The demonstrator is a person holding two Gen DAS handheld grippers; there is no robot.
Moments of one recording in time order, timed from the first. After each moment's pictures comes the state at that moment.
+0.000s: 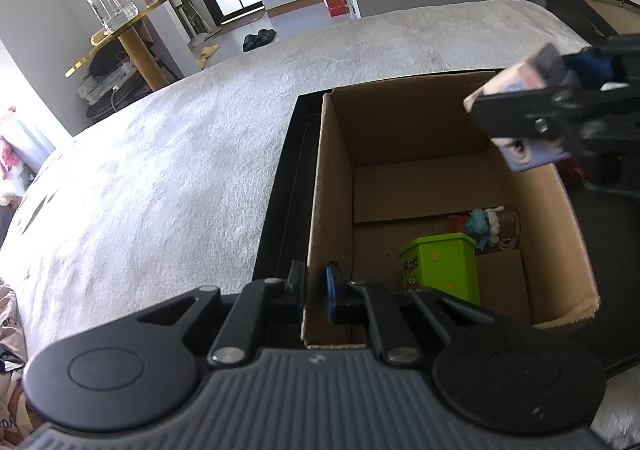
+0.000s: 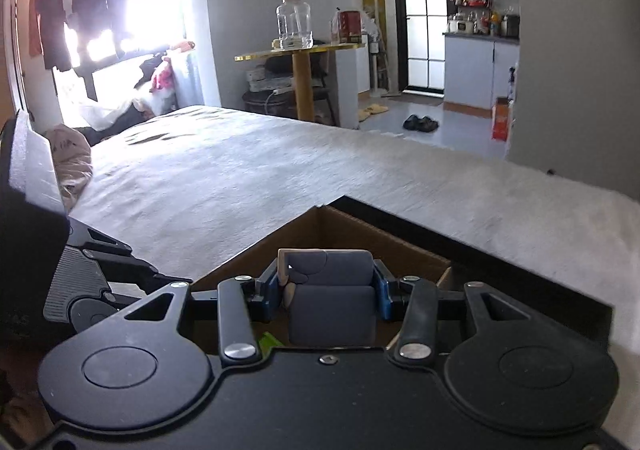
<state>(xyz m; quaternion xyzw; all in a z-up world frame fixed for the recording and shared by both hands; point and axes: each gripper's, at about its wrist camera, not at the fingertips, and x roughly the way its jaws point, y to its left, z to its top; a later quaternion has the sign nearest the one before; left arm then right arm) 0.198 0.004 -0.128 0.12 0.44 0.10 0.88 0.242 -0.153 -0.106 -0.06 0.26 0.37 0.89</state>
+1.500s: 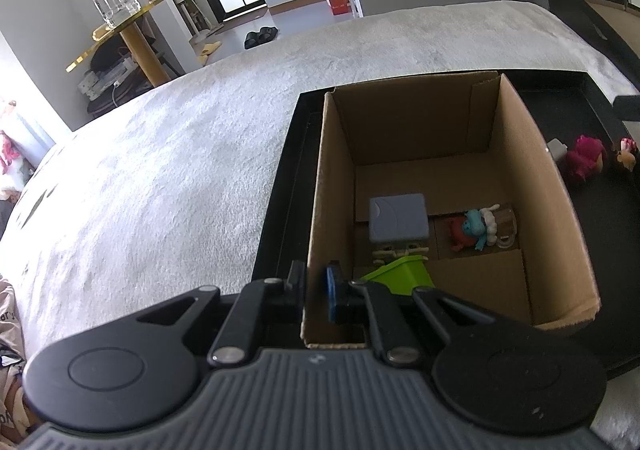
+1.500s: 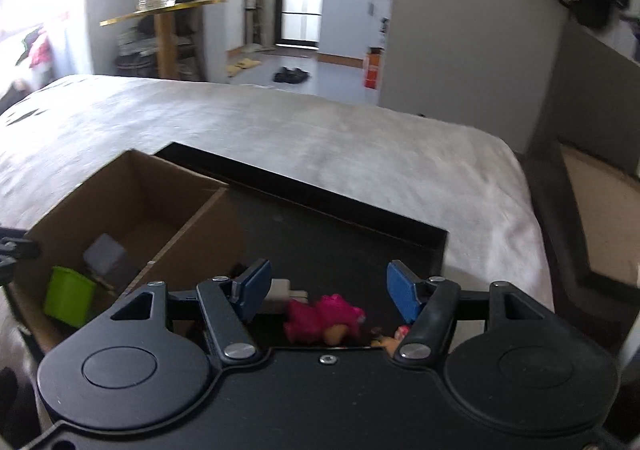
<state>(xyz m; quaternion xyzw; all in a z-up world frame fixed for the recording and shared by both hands) 0.198 0.007 -0.131 0.12 0.44 0.10 0.88 0.256 -0.242 -0.124 -0.09 0.32 0.17 0.93</state>
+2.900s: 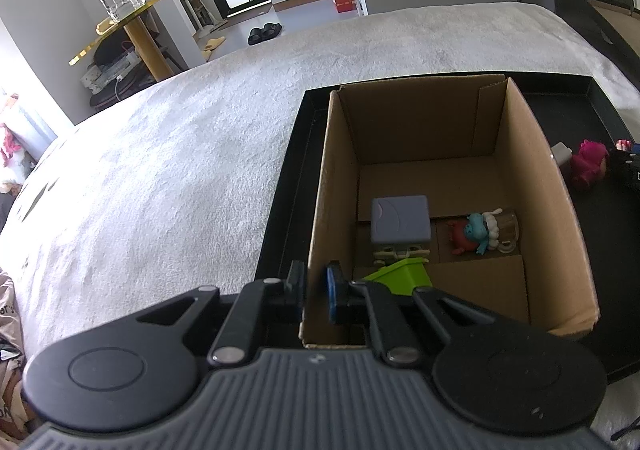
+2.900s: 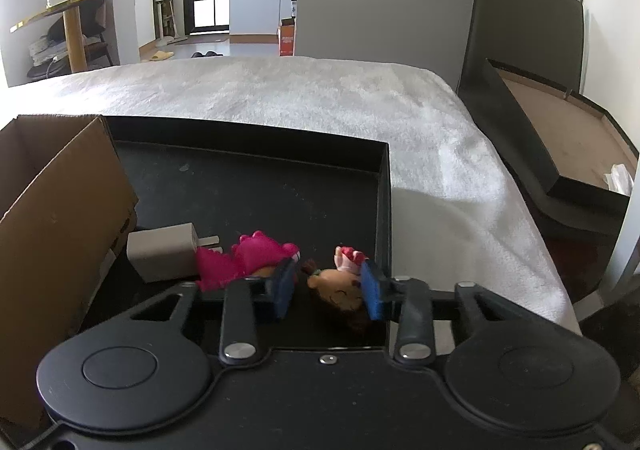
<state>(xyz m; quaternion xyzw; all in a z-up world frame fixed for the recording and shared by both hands) 0.201 0.007 -0.131 0.11 0.45 0.11 0.88 0.274 -0.259 -0.200 -0.06 0.34 0.05 0.94</state>
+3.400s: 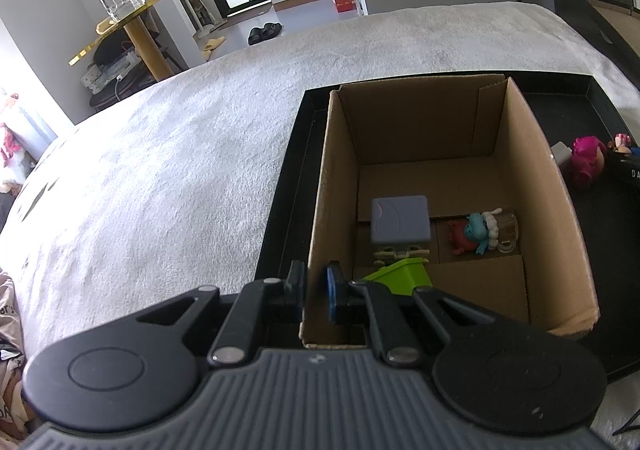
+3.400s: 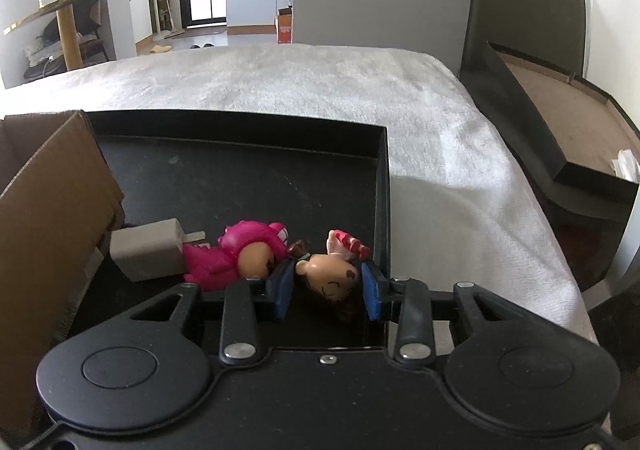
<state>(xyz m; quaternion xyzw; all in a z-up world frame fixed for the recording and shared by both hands) 0.201 0.008 -0.129 0.11 0.45 0.11 0.88 0.283 -0.263 -0.207 -0.05 0.36 0.05 0.93</state>
